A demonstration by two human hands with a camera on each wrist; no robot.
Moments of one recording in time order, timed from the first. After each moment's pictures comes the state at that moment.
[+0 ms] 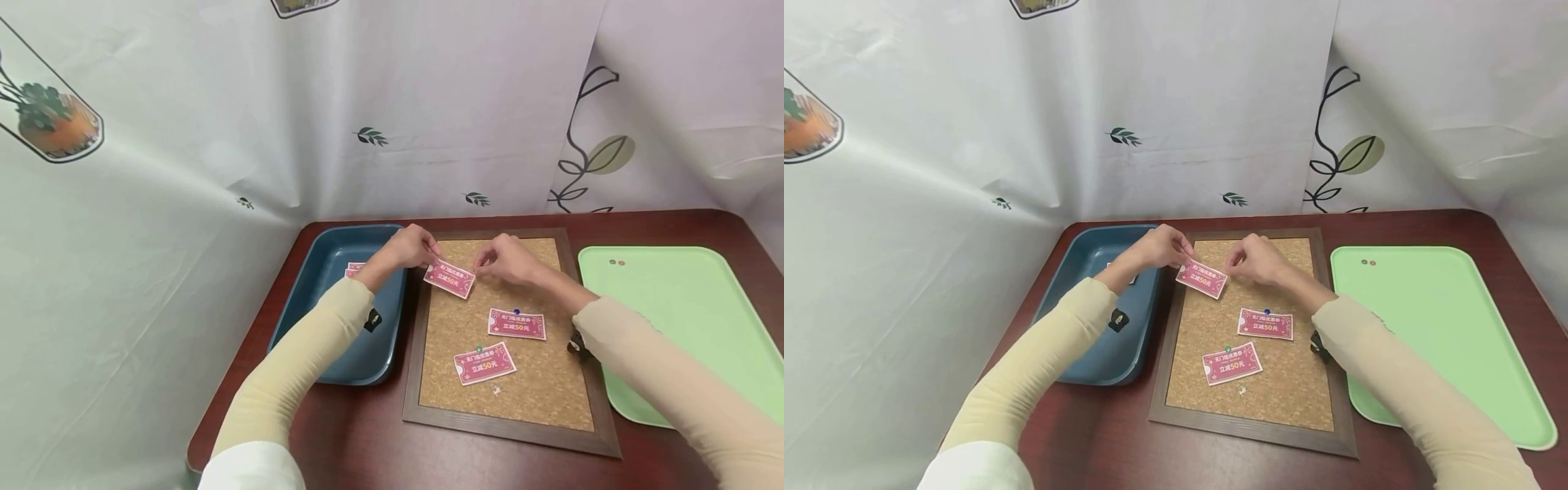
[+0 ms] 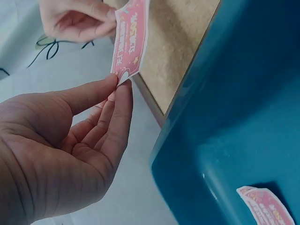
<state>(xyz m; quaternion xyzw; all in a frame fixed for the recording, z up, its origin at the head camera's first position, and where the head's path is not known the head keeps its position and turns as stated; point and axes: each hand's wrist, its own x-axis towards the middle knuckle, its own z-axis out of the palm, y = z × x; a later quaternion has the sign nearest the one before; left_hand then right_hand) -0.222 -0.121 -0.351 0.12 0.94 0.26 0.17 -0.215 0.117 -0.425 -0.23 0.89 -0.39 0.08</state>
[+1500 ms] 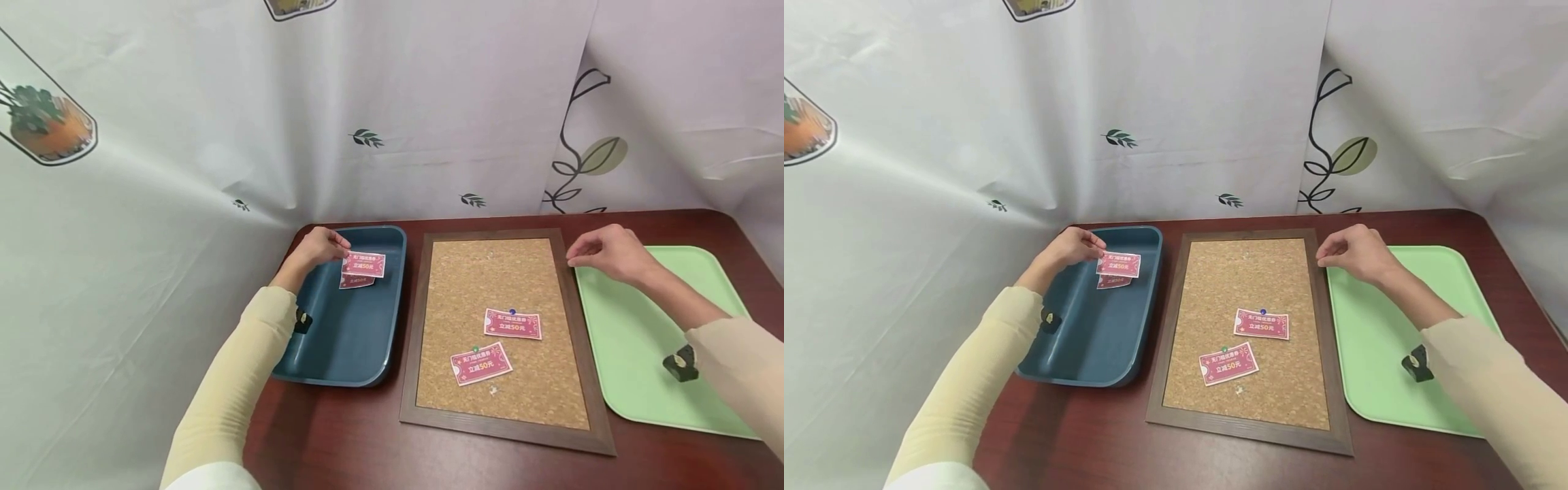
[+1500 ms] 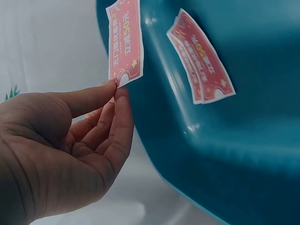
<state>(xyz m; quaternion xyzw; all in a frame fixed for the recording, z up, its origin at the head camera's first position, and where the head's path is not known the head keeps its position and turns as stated) -0.237 -0.273 -0.341 -0.05 0.94 0.30 0.12 -0.181 0.269 -0.416 -0.13 0.93 -0.33 0.01</state>
